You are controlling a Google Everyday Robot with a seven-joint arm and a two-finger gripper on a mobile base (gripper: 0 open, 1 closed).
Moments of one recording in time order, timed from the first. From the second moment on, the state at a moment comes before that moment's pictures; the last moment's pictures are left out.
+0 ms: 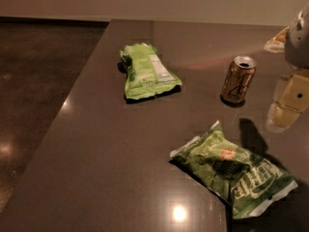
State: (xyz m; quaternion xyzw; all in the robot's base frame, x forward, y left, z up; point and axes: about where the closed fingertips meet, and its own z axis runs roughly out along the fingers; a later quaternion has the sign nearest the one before) arm 0.438 -0.217 0.976 -0.60 0.78 -0.03 0.16
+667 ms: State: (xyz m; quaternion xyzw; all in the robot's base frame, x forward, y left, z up) arm 0.428 -0.208 0.968 -0.59 0.79 0.00 0.16
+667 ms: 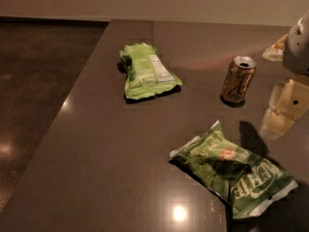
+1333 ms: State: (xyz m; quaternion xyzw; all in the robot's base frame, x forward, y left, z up) arm 0.392 -0.169 0.925 -0.53 0.83 0.07 0.17
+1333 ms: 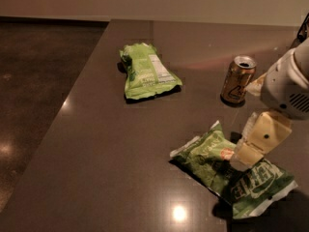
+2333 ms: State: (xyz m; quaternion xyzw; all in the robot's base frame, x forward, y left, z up) arm 0.379 -0.120 0.871 -0.51 0.84 0.06 0.16
